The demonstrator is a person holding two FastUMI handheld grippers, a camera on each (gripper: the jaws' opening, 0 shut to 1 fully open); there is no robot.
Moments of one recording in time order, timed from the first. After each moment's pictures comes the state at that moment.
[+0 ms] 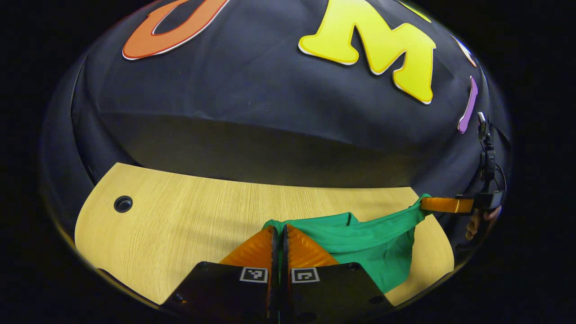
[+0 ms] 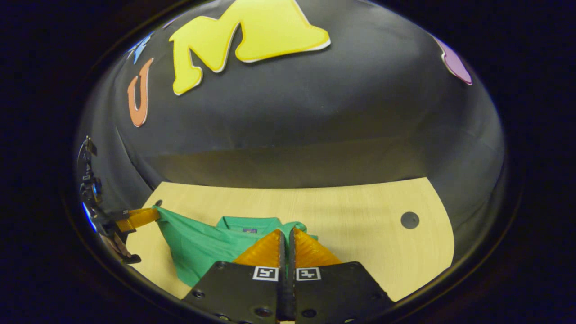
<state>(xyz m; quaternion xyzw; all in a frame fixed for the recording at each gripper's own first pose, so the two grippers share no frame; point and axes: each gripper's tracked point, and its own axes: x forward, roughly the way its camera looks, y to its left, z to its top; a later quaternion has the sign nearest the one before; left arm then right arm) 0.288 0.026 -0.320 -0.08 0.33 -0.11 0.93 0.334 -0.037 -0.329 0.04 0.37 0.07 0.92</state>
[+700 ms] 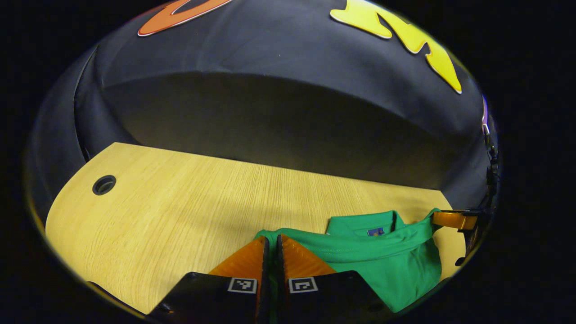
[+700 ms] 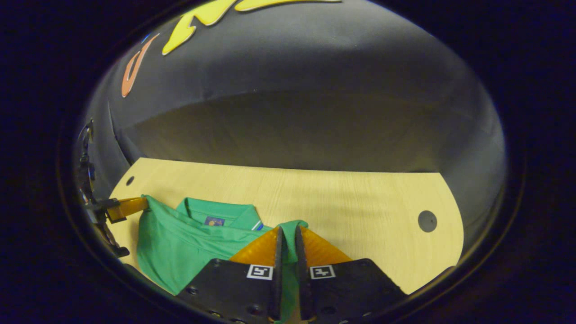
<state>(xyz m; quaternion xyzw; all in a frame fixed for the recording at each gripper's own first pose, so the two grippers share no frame) 0.298 0.037 -0.421 -0.09 0.38 -0.03 0.92 0.366 -0.046 -0.424 -0.01 0.40 0.06 0.92</state>
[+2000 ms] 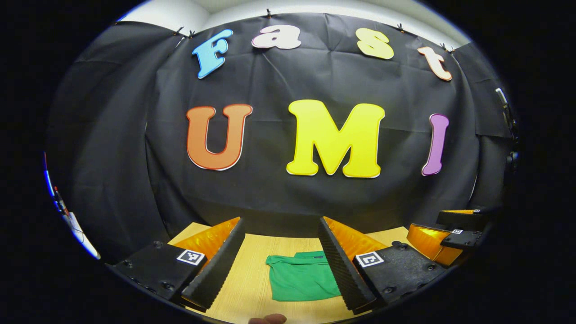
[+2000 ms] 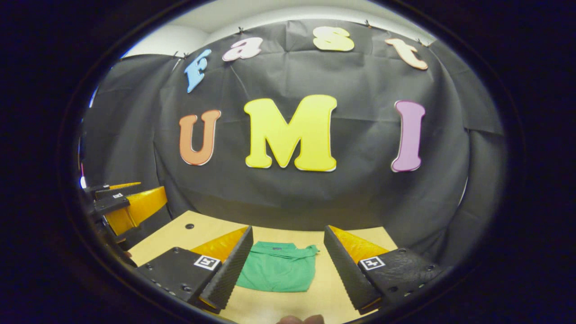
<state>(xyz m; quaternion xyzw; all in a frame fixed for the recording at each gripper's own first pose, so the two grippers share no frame) 0.093 0.007 -0.011 -0.01 0.10 0.00 1.00 0.090 0.009 -0.074 -0.02 0.14 0.05 0.99</state>
